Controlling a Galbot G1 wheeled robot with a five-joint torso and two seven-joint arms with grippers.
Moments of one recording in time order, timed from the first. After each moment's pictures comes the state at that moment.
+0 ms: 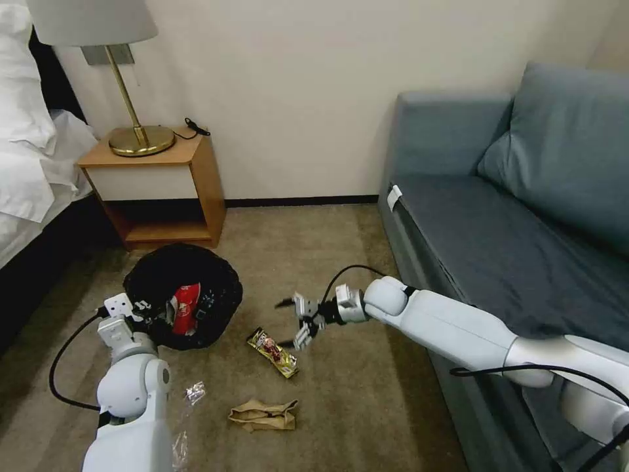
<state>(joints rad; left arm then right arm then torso) 1.22 -1.52 -0.80 -1.88 -0.21 0.41 -0.33 -0.19 1.10 -0.88 1.17 0.52 0.10 -0.81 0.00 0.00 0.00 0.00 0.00</state>
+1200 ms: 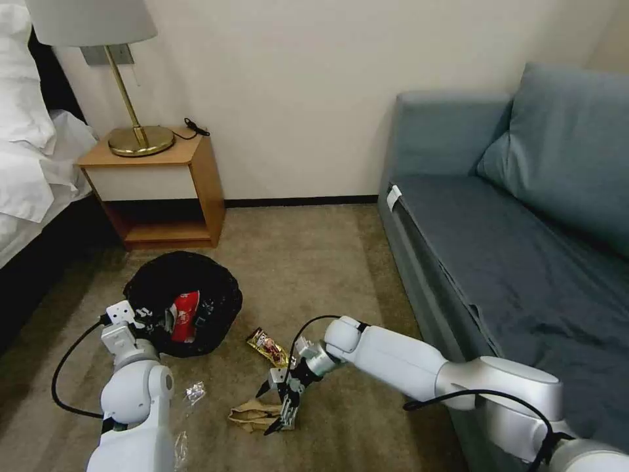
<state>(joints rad) 1.24 -1.54 -0.80 -1.87 -0.19 0.40 -0.34 -0.34 1.40 -0.89 0.82 0.43 0.05 -1.07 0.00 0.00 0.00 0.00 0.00</state>
